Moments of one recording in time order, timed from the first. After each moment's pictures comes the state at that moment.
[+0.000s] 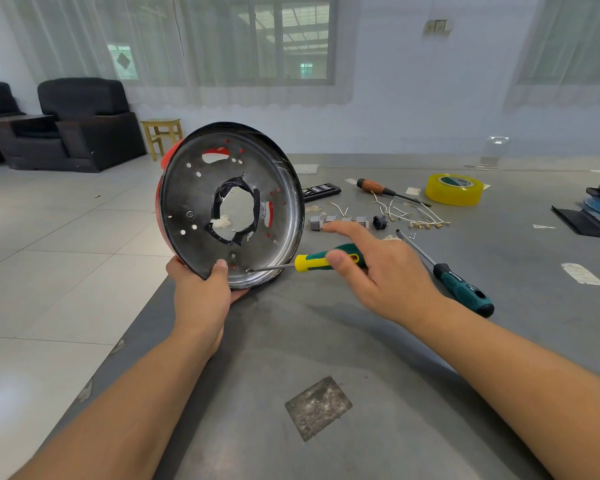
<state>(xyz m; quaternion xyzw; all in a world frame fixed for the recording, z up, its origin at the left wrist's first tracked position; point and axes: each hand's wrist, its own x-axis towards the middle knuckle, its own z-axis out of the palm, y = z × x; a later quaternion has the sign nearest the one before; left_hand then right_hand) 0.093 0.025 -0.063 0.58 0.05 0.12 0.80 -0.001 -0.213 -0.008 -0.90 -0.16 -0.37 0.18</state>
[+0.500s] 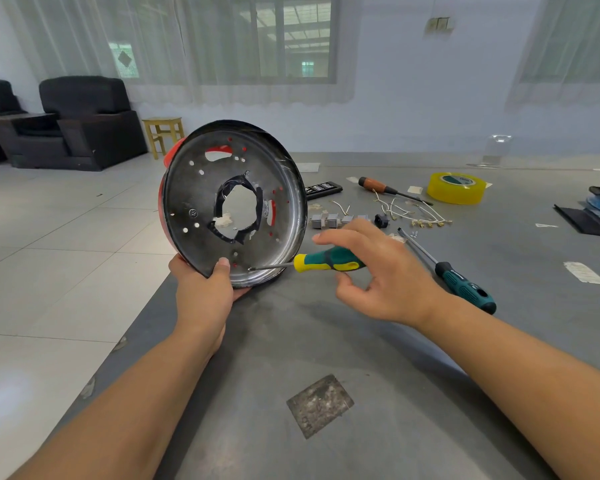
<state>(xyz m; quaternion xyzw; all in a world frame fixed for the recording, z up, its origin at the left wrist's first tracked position) 0.093 0.024 -0.062 0.59 0.05 0.13 0.80 -0.005 -0.216 -0.004 -0.88 -0.28 -0.33 0.22</state>
